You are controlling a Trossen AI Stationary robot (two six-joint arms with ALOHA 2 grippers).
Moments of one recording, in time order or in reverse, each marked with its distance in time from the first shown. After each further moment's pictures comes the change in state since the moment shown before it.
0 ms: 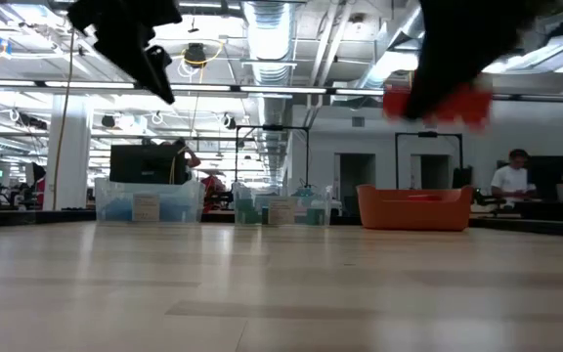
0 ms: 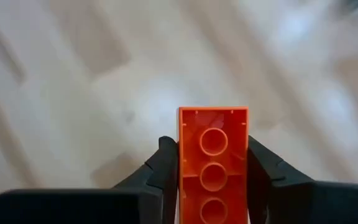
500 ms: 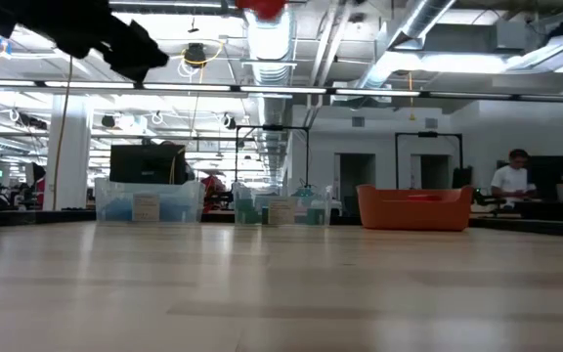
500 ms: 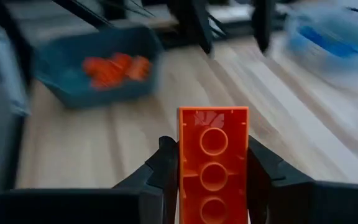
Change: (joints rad) left arm -0.340 -0.202 -0.476 0.781 0.060 -0.098; right arm -0.106 -0.184 -0.162 0.854 0.188 -0.630
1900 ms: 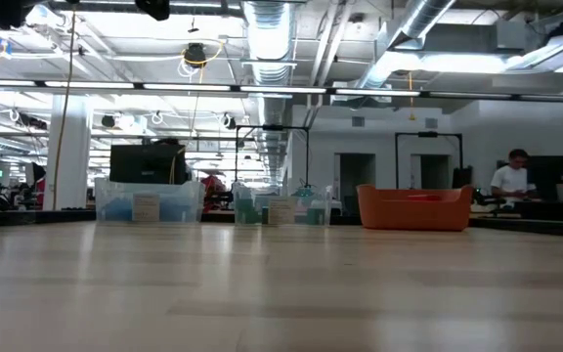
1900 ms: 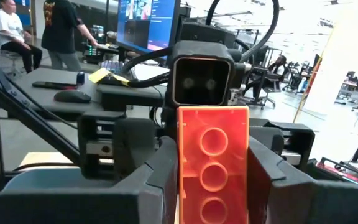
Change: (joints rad) left arm -0.135 0.158 -0.050 0.693 -0.057 0.114; right arm -0.150 0.083 -0.030 0.953 -0.096 -0.774
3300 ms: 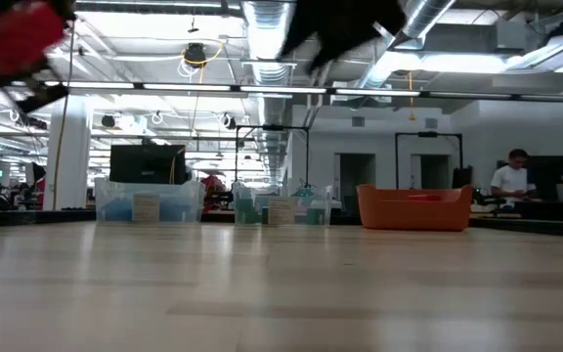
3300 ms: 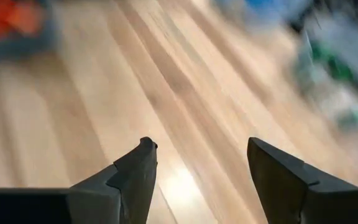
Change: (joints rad) left arm -0.030 -0.479 0.002 -1.115 0.133 -0.688; right arm 0.057 -0.152 -0.001 -1.194 0.092 0.852
